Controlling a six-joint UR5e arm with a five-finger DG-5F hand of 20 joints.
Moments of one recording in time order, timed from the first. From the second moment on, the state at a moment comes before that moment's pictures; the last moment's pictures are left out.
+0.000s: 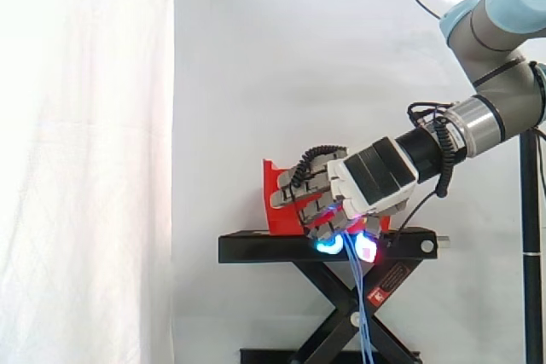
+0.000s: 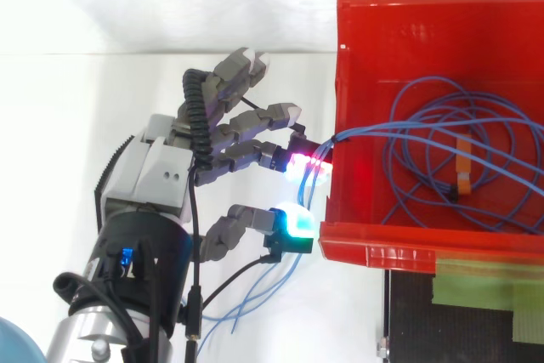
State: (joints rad) arm -0.05 -2.28 -0.90 -3.57 -1.62 -2.84
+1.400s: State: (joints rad) arm -0.06 -2.28 -0.89 -3.58 -1.62 -2.84
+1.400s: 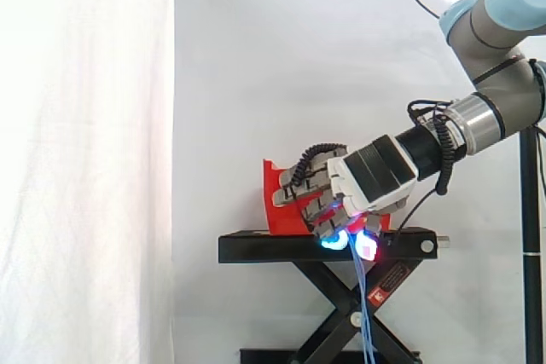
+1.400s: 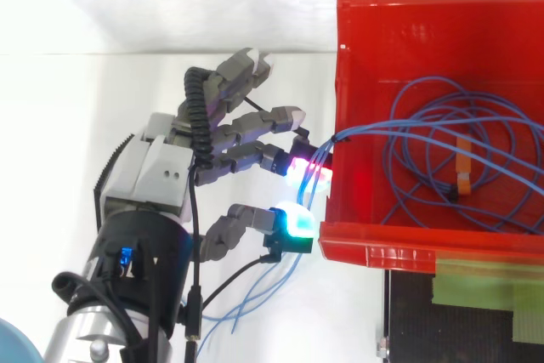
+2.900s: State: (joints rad) arm -0.05 -2.28 -0.89 -3.62 -1.62 -2.84
